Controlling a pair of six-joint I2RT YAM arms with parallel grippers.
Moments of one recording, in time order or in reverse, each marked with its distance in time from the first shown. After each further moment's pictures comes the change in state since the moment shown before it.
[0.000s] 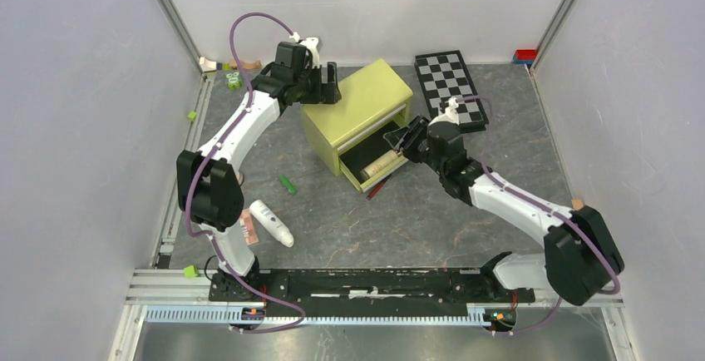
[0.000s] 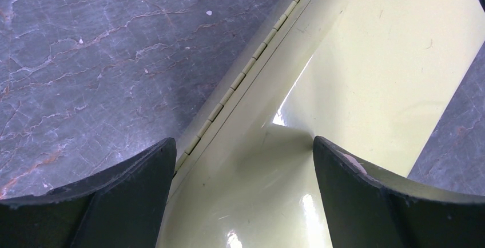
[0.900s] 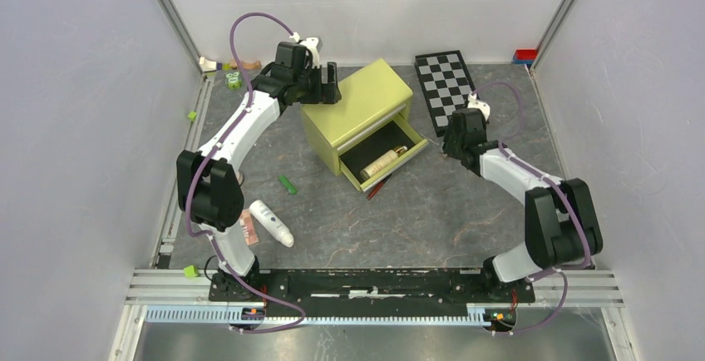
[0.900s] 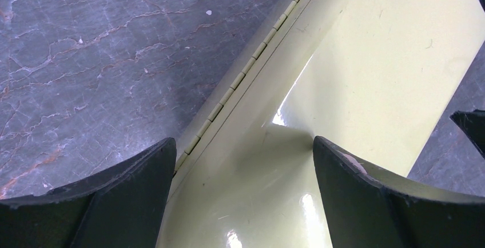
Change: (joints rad) left arm 0.000 0.000 0.000 0.000 0.000 0.000; right arm -0.318 0.137 0.065 -0.332 0.198 -0.551
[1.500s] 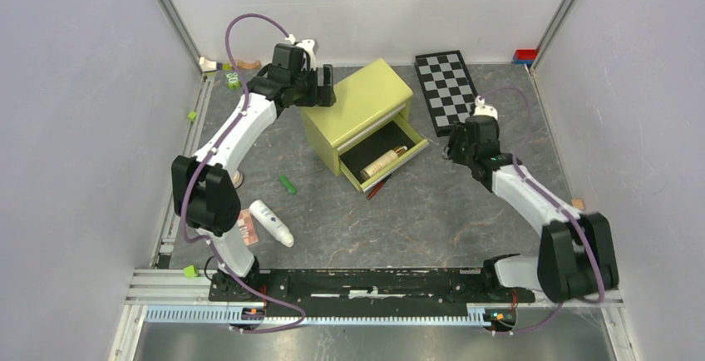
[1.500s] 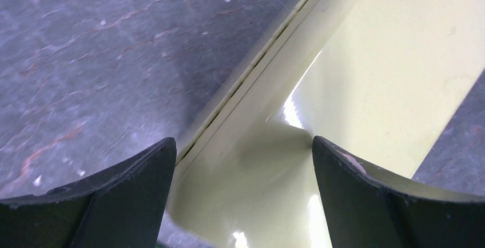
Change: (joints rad) left arm 0.000 -0.028 -0.011 -0.027 -0.029 0.000; right arm -0.033 -0.106 -0.053 -0.006 -0.121 -0.045
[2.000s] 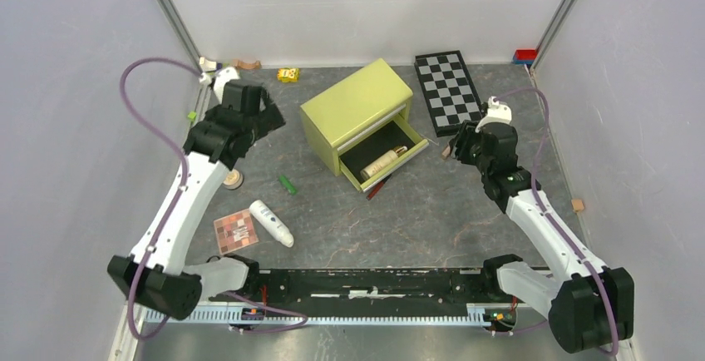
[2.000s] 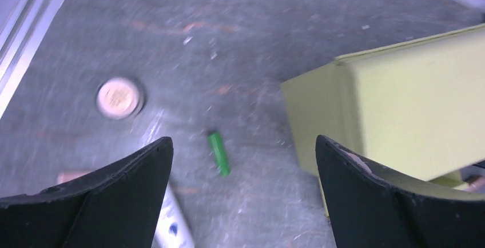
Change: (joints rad) left arm 0.008 -0.534 -0.255 -0.275 -0.512 -0.364; right arm 0.000 -0.330 -0.071 0.004 -0.037 -0.069
